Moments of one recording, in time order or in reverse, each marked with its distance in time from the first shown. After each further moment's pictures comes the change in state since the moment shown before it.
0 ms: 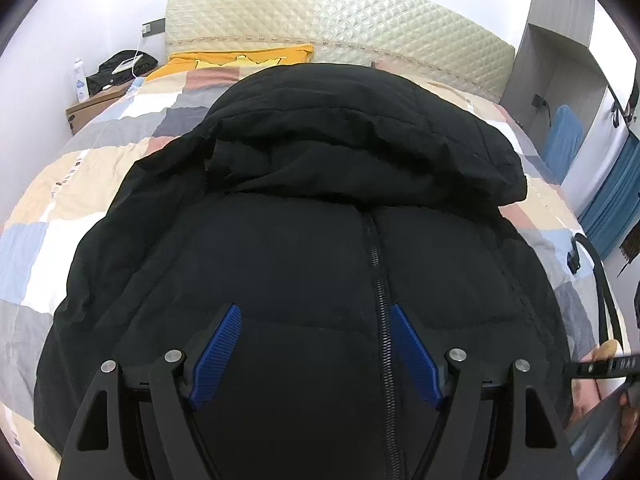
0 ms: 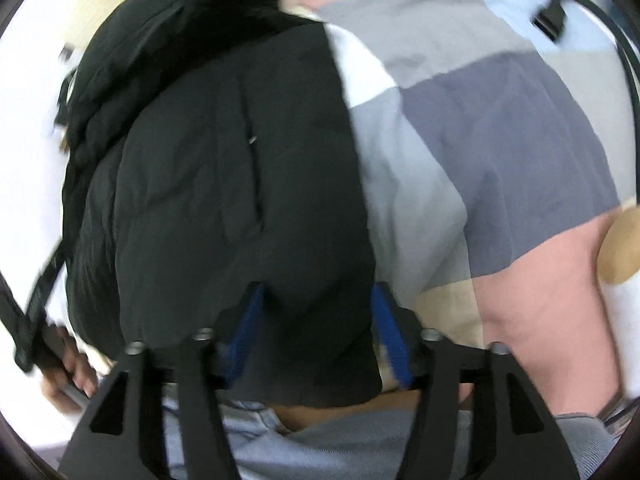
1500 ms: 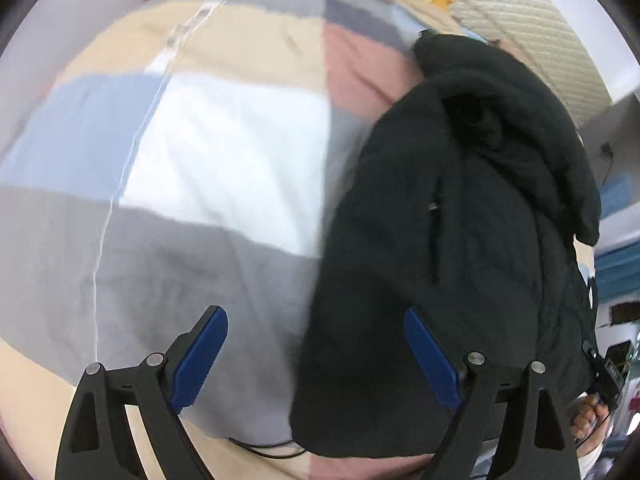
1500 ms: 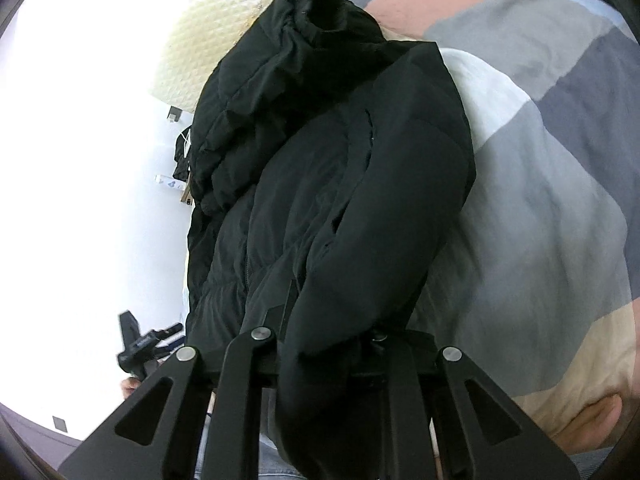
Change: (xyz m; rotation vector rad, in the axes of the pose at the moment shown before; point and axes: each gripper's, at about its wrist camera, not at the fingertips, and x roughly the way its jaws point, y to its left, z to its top) left arm -0.009 0.257 -0.019 -0.344 0.381 -0.017; right arm 0.007 0.019 -0.012 0.028 -0.184 0.519
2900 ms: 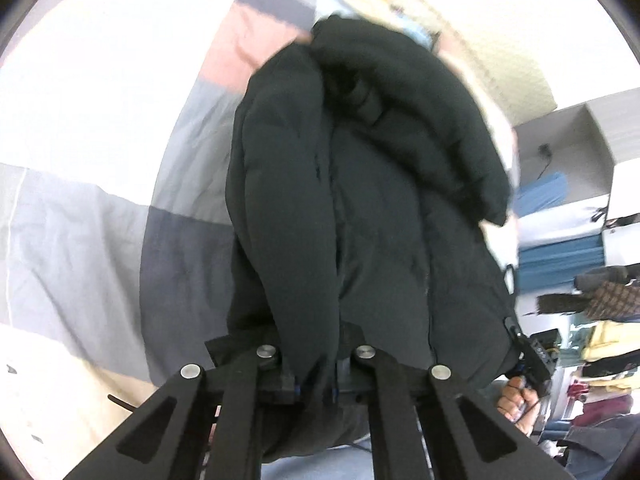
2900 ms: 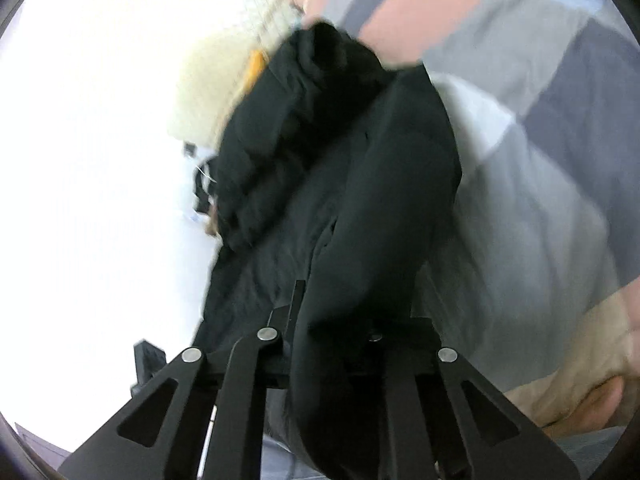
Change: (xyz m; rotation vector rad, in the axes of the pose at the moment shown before) left arm -0.065 -0.069 -0.033 -0.015 0.053 -0.279; right arm -0.039 0.002 0.018 0.098 -0.096 0.112
